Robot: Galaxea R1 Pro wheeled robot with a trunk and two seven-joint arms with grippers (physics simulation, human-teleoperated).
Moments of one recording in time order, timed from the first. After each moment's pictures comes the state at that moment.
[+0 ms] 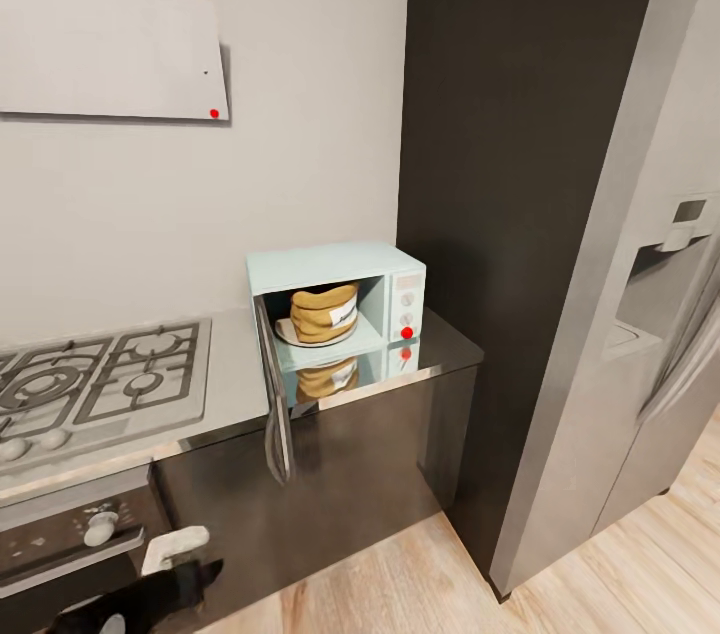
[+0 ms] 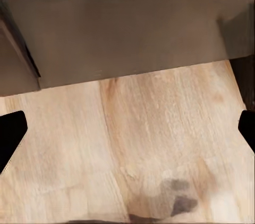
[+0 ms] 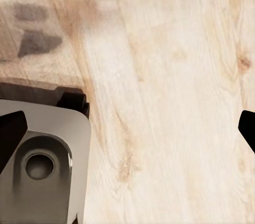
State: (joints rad) left arm 0.00 0.15 0.06 -1.39 0.40 0.70 0.01; right arm -0.29 -0.20 -0.22 0.03 0.37 0.00 0.14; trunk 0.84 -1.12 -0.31
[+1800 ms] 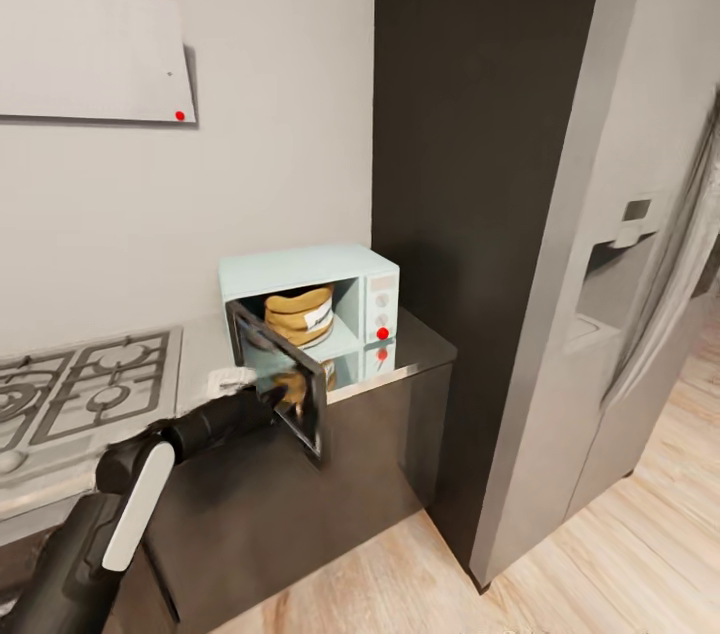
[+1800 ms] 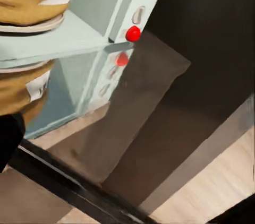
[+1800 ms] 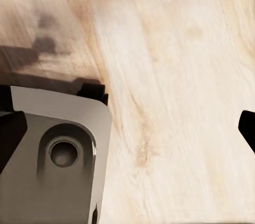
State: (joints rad) left arm -0.40 0.12 0.00 -1.52 0.44 0.69 -0.32; right arm -0.26 -0.16 -0.23 0.03 0.37 -0.01 0.14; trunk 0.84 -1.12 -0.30
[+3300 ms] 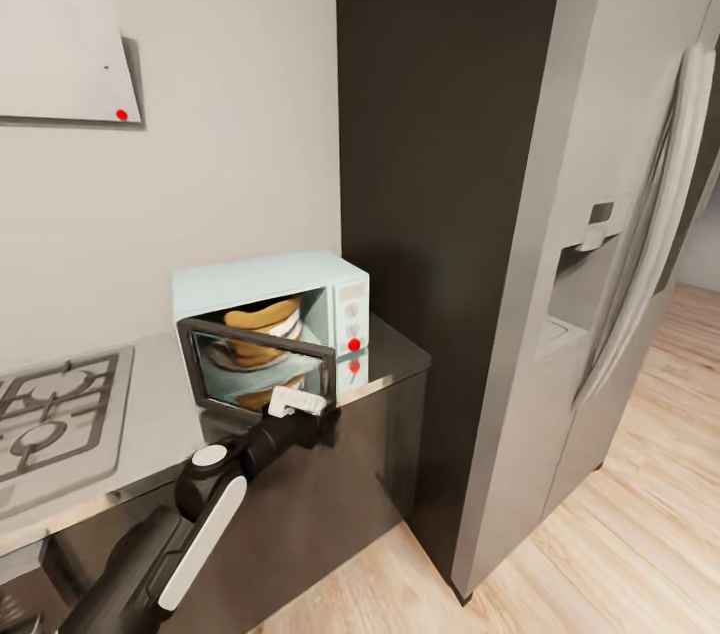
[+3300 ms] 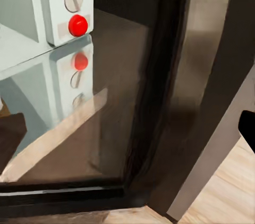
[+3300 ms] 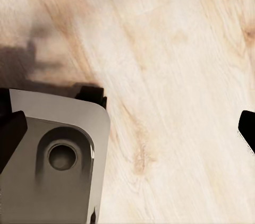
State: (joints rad) left arm -0.40 0.11 -0.39 -1.52 0.35 0.53 -0.03; right arm -0.26 -0.16 -0.23 0.03 0.38 -0.01 0.14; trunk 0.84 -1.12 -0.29
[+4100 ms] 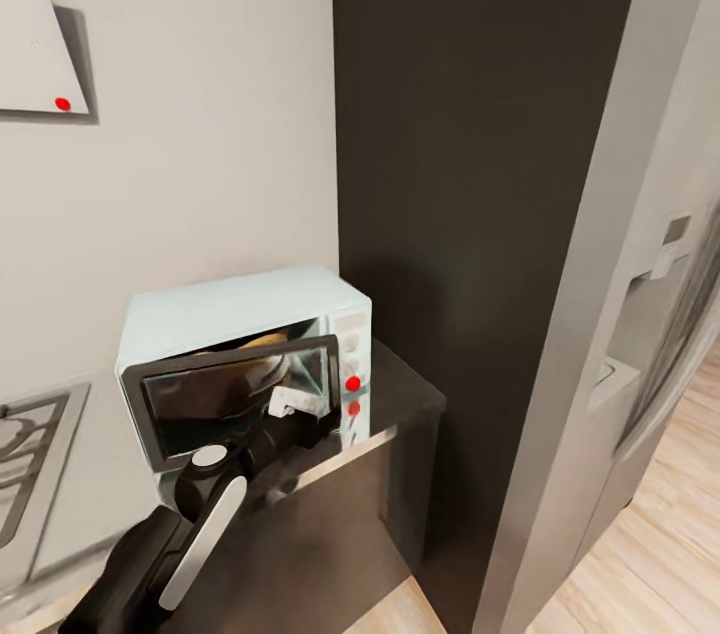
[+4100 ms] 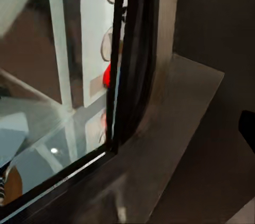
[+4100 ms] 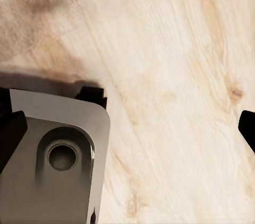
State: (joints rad) left arm -0.40 0.11 -0.39 -1.52 0.35 0.53 -0.03; right arm -0.26 -0.16 -0.23 0.03 0.38 -0.01 0.14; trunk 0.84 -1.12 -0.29
